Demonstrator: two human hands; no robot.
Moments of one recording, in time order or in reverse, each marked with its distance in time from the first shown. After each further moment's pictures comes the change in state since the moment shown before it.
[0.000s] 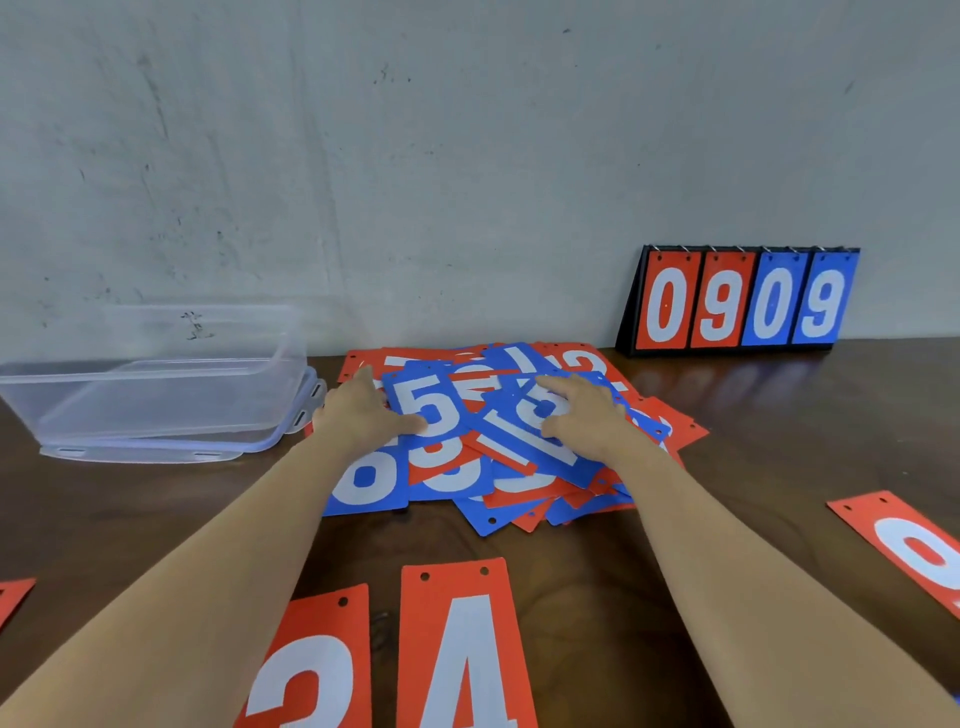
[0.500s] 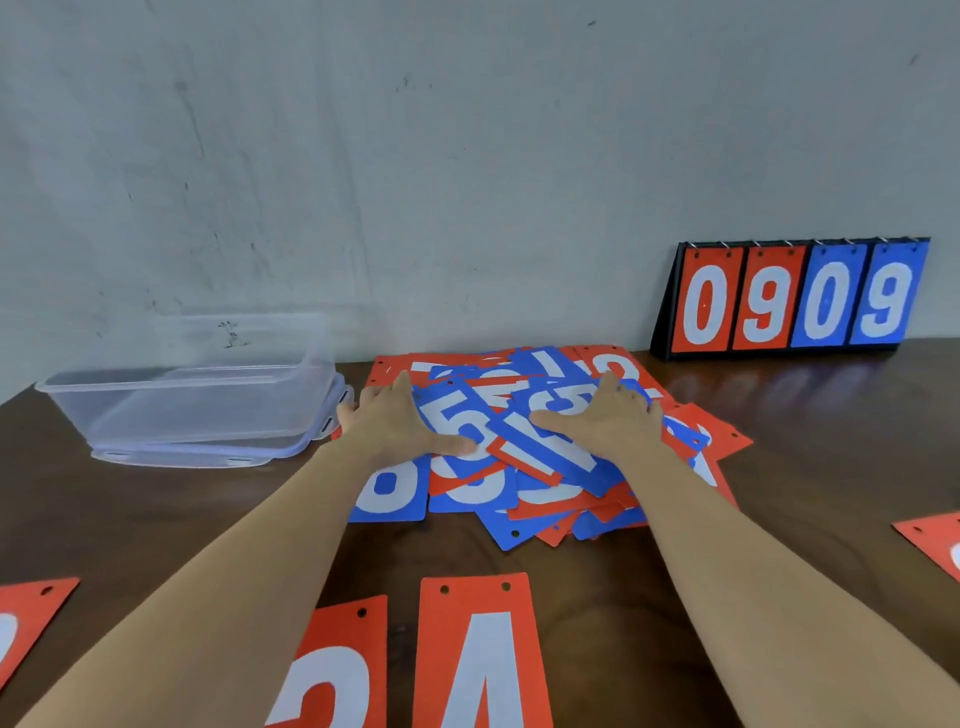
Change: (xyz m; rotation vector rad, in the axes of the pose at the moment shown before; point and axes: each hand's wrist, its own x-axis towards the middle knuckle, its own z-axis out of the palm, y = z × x) left_hand -0.011 0.007 -0.002 0.240 -0.071 0.078; right_hand 0.027 0.000 0.015 -0.113 0.050 0.185
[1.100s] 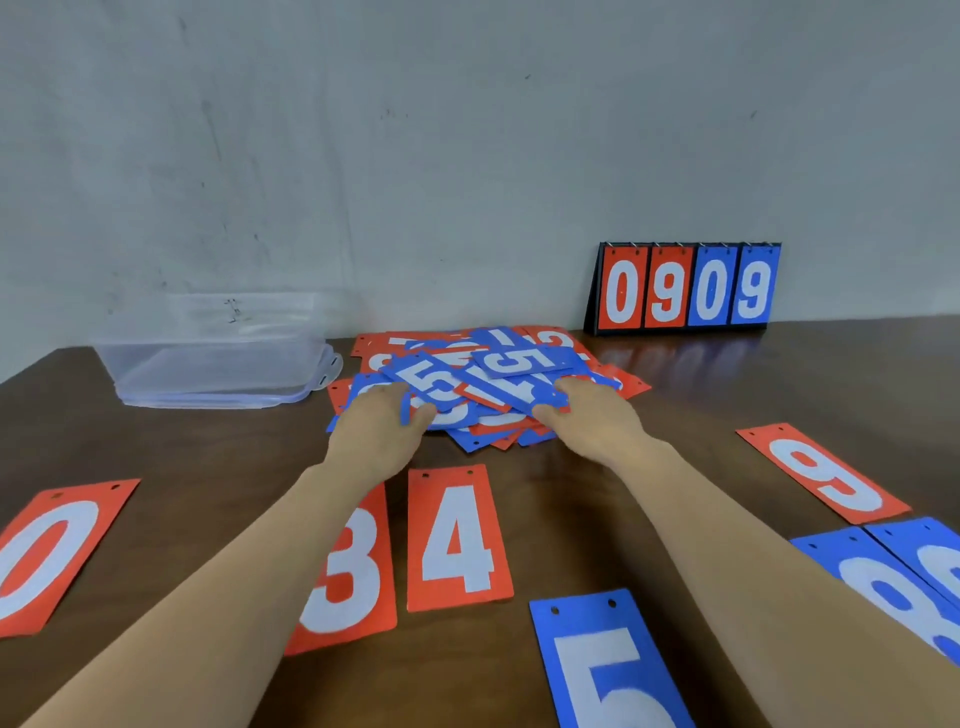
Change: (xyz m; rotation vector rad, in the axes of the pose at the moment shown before) left_hand -0.145 0.002 0.001 -0.246 0.205 0.193; right_hand -0.158 0.024 -0.047 -0.029 0.004 -0.167
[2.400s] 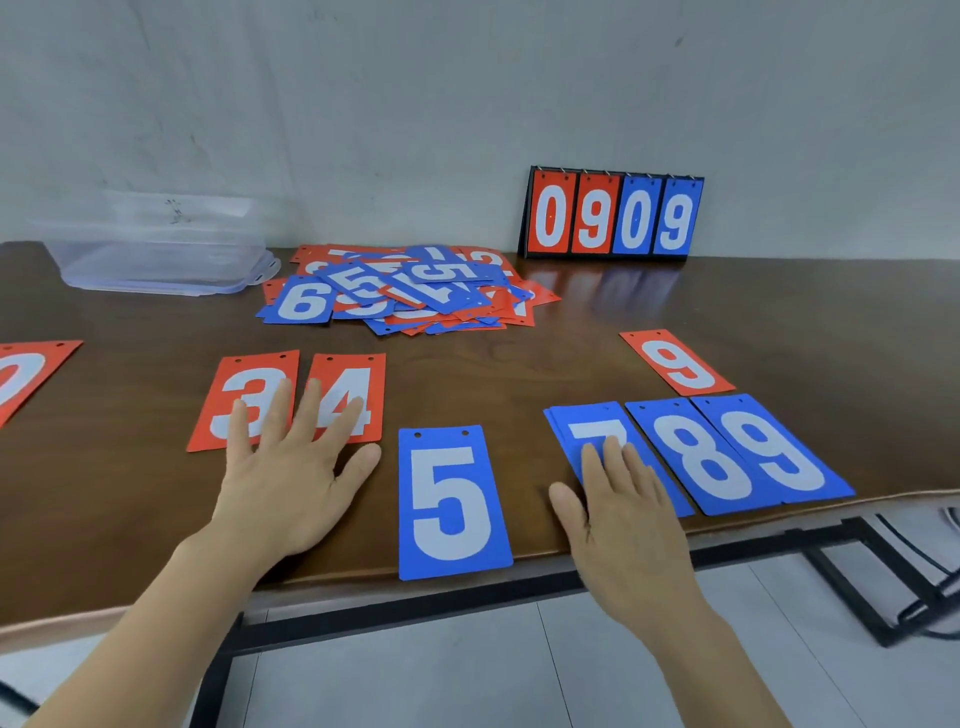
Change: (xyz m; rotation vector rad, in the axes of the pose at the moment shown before) left_hand -0.199 0.039 0.027 0.613 -0.205 -0.006; right_hand -0.246 0.117 0.025 -0.194 0.037 0.041
